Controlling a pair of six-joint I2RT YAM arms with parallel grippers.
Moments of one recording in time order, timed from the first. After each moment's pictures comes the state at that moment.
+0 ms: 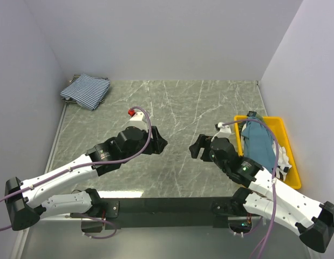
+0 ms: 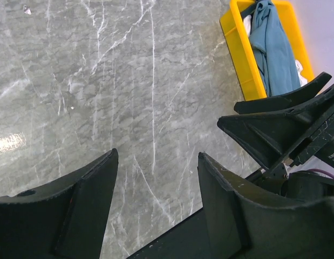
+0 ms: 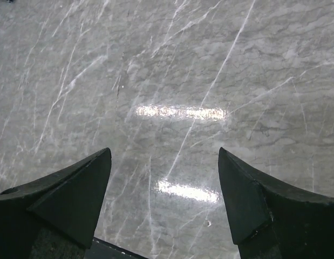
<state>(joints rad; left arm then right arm) -0.99 1.03 0.91 -0.32 -0.29 -0.72 0.79 0.76 0.59 -0.39 0.35 0.72</state>
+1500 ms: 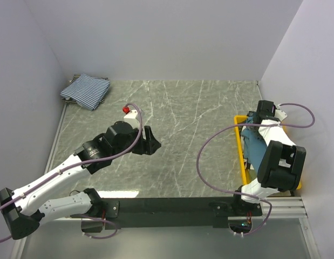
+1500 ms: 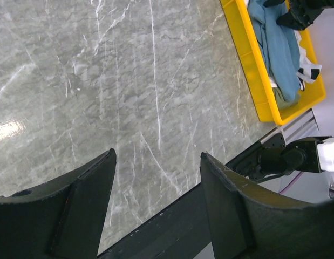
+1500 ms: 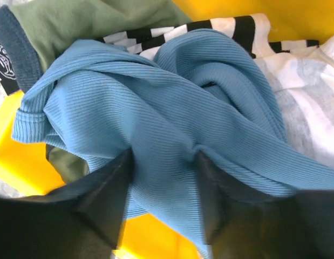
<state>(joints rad) -0.88 0.96 0.96 -0.49 -0.09 -0.65 -0.28 1.53 0.98 -0.45 0.37 0.61</state>
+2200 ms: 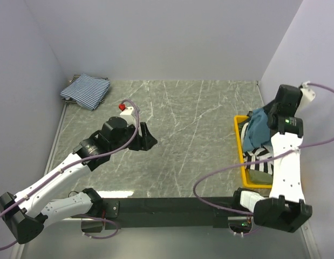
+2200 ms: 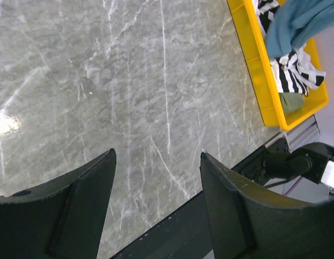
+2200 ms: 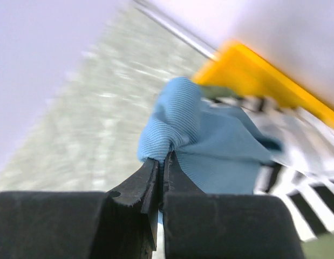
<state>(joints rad) -0.75 0.97 0.93 -0.45 0.03 -0.61 -0.26 1.13 1.22 -0.65 0.33 0.58</state>
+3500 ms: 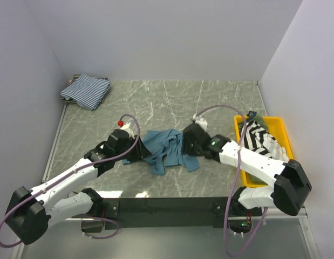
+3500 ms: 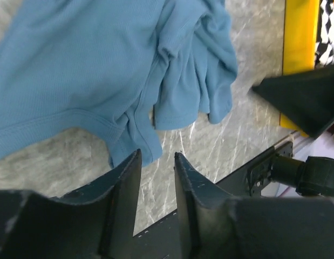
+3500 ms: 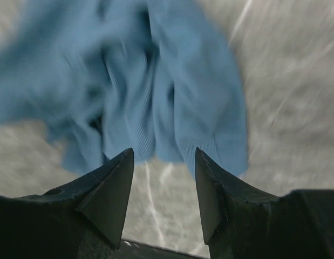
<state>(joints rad) -0.65 0.98 0.61 -0.25 0.13 -0.79 0.77 1.28 0.91 -0.54 0.26 0.77</state>
